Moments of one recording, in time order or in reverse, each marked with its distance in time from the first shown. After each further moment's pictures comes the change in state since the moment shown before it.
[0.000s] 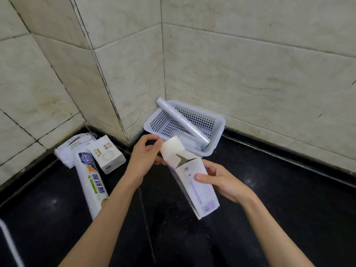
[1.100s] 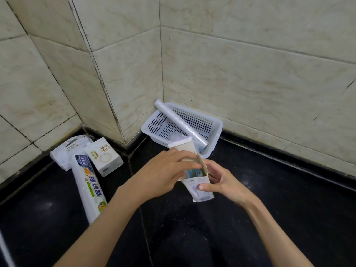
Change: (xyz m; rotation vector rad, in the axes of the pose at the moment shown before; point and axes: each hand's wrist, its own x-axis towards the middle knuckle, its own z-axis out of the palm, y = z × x) left_hand -0.033 0.030 0.011 0.917 -0.546 0.783; right_hand -0.005 0.015 -0.017 -0.159 0.152 -0.002
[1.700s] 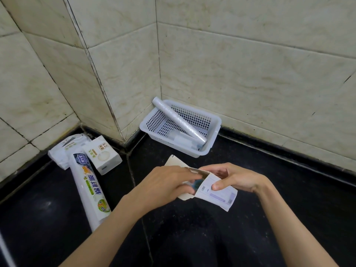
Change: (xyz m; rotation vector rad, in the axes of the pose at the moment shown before) left_hand -0.007 0.010 0.025 -0.111 -0.069 -0.070; right_hand -0.002 -0.011 -0.036 -0.063 -0.325 0.176
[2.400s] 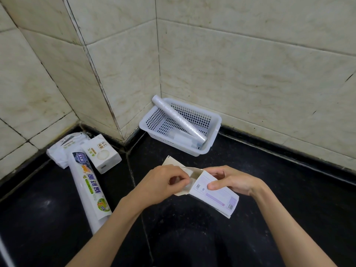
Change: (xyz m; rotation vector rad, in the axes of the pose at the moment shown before) left_hand -0.004 -0.019 0.014 -0.312 0.124 -0.169; right_hand 0.006 0.007 0.009 0.084 0.004 0.009
